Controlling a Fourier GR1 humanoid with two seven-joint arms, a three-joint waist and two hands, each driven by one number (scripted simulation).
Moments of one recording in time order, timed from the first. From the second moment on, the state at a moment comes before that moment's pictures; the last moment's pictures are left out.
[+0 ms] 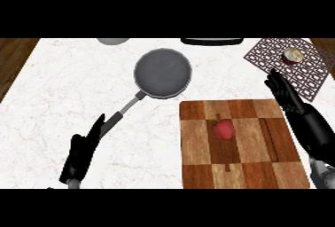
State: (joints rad) left arm 0.01 0.33 -0.36 -1.43 0.17 0.25 0.16; right arm -0.14 -0.56 0.23 -1.65 -0.25 -0.04 -0.23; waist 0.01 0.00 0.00
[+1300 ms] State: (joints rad) left arm -0.10 0.53 -0.07 -1.30 0.14 0.24 0.22; right arm -0.22 -0.58 0.25 -1.68 0.02 0.04 -0.37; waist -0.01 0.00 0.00
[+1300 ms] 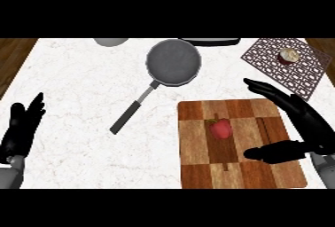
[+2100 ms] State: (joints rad) left arm -0.13 0.51 -0.07 -1.29 0.12 0.22 0.23; right arm -0.49 -0.69 0.60 -1.91 0.51 0.34 0.41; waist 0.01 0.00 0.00
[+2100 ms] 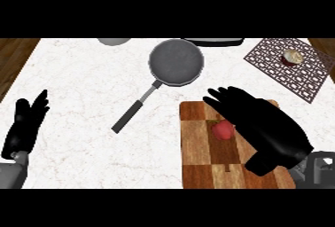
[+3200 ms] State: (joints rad) left arm -0.11 0.45 0.02 -1.32 0.03 0.16 0.24; right arm -0.39 -0.42 0.66 -1.70 0.95 0.47 0.43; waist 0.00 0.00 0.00
